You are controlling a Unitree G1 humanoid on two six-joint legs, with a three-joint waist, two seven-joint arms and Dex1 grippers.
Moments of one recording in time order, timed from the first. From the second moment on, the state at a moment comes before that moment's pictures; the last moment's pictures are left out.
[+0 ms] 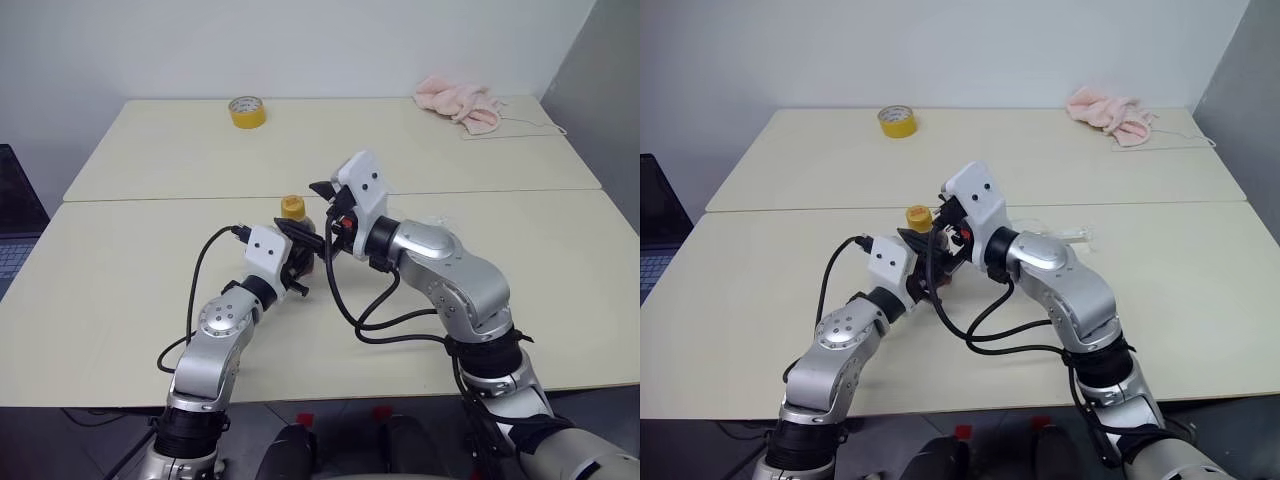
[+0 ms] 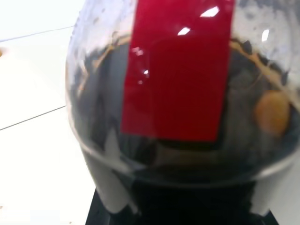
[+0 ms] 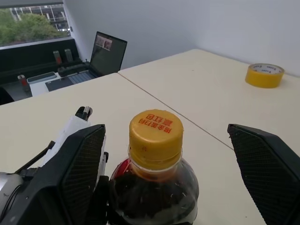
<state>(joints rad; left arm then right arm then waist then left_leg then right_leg) -0.21 0.27 -0.07 -0.30 -0.13 0.45 -0.34 -0.70 -0.08 0.25 -0.32 0.30 0.82 0.41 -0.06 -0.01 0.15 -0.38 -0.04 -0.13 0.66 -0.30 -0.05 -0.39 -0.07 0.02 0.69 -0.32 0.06</state>
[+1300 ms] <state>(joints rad) -0.20 0.27 -0.07 -0.30 -0.12 0.45 -0.32 -0.84 -0.19 0.26 0.02 0.33 0.52 0.76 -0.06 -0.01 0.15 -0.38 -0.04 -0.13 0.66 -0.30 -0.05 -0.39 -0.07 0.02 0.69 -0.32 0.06</state>
